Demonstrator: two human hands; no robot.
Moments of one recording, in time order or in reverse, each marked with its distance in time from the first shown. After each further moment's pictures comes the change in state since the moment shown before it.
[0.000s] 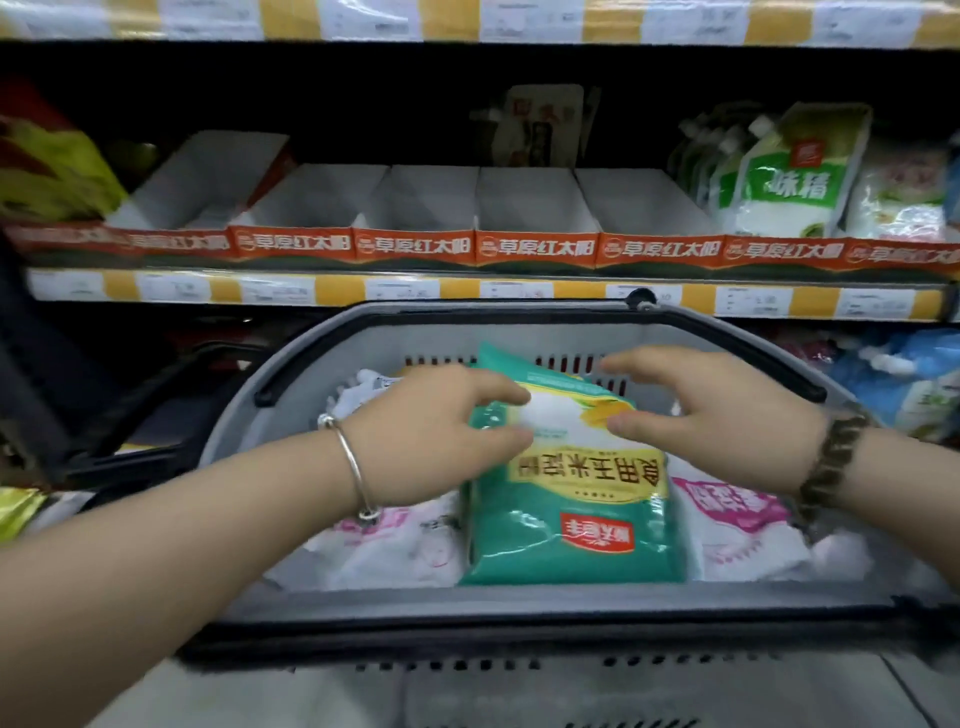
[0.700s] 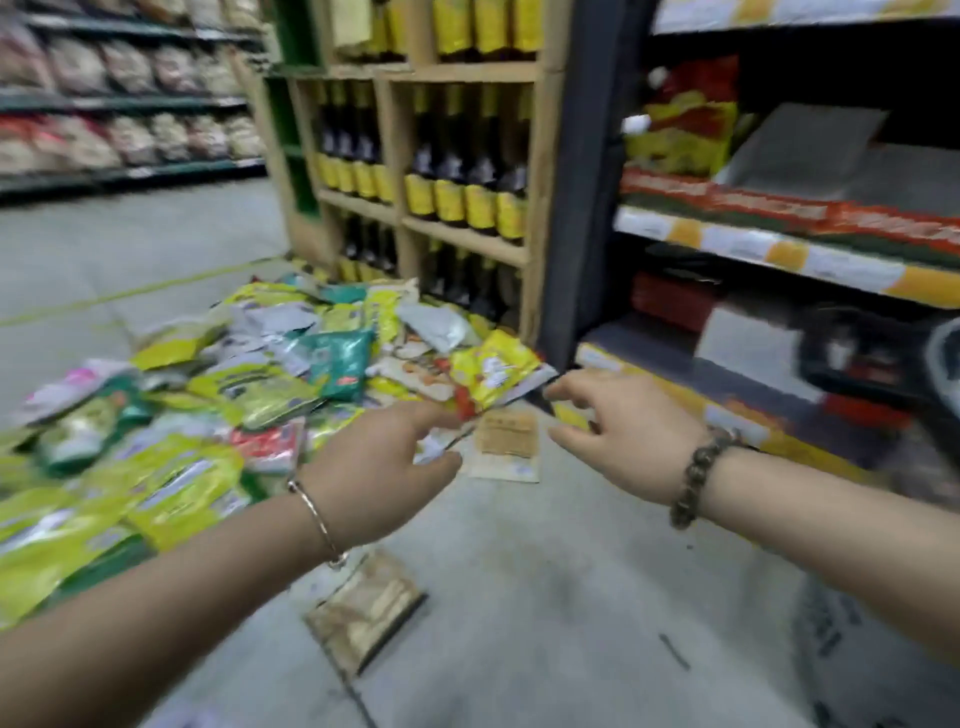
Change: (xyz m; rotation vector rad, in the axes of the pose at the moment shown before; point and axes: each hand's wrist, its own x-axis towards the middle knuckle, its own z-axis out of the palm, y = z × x) left_hand -0.448 -0.178 -0.102 0.133 0.409 -0.822; right_hand 0.015 -0.445 0.174 0.161 -0.179 -0.685
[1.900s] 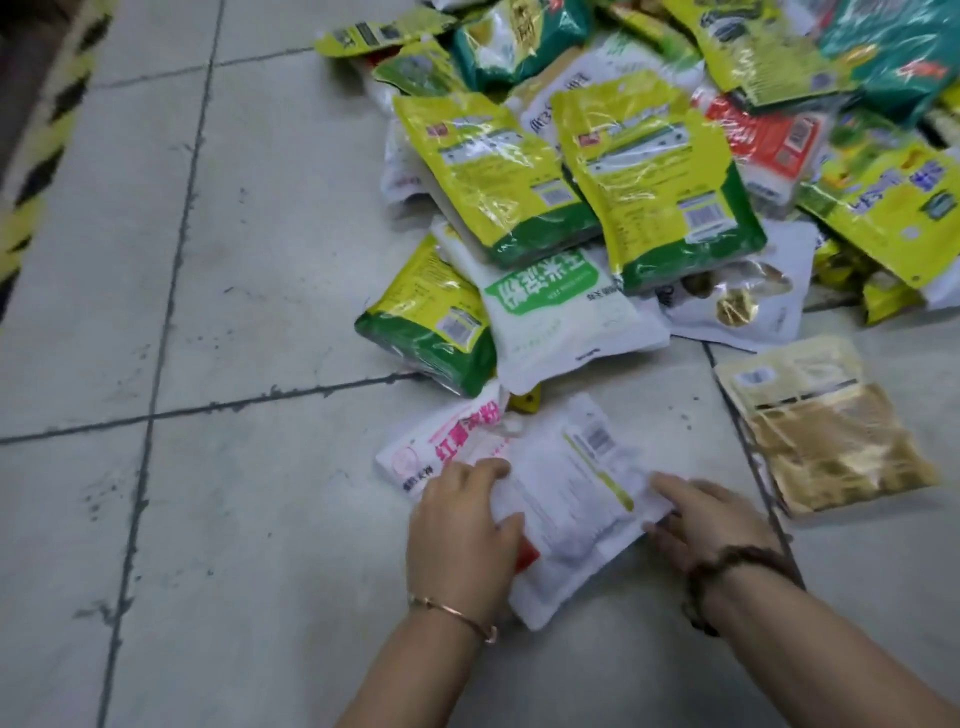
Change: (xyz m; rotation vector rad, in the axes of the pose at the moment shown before) left_hand -0.304 -0.257 0.109 -0.073 0.156 -1.057; right_hand -0.033 -0.237 0.390 1.079 -0.639 1.144
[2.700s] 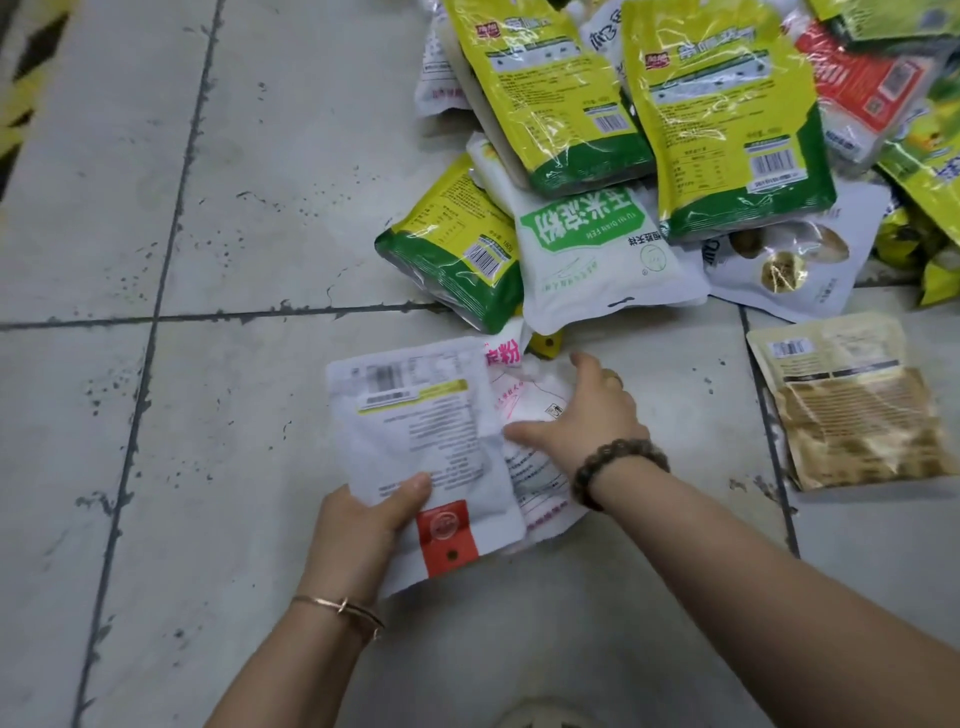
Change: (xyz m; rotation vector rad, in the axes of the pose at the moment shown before) left_hand -0.039 -0.049 -0.024 -1.077 0.141 -0.750; right_hand -0.017 -0.008 0.082 -1.217 -0.085 -0.525
